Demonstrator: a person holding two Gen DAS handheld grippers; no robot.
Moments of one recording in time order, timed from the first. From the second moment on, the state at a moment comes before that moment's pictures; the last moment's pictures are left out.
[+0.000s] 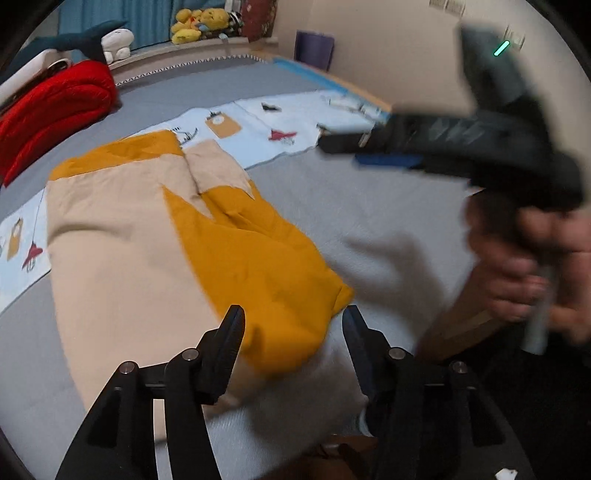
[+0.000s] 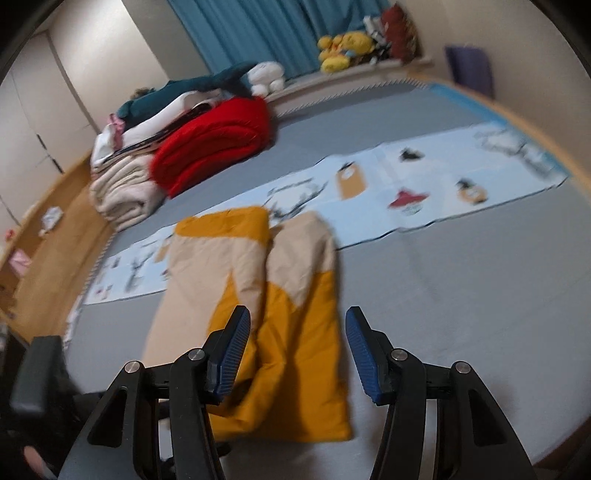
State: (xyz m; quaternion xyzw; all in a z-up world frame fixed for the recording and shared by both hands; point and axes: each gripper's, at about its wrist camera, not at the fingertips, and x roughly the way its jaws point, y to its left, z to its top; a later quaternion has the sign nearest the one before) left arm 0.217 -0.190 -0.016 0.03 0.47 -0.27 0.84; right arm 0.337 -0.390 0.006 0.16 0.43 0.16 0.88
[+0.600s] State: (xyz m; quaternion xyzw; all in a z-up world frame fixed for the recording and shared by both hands) left arm 0.210 -0.041 -0.052 -0.10 0.50 -0.04 0.86; right arm 0.327 -0.304 -0.033 0.05 0.50 0.22 0.84
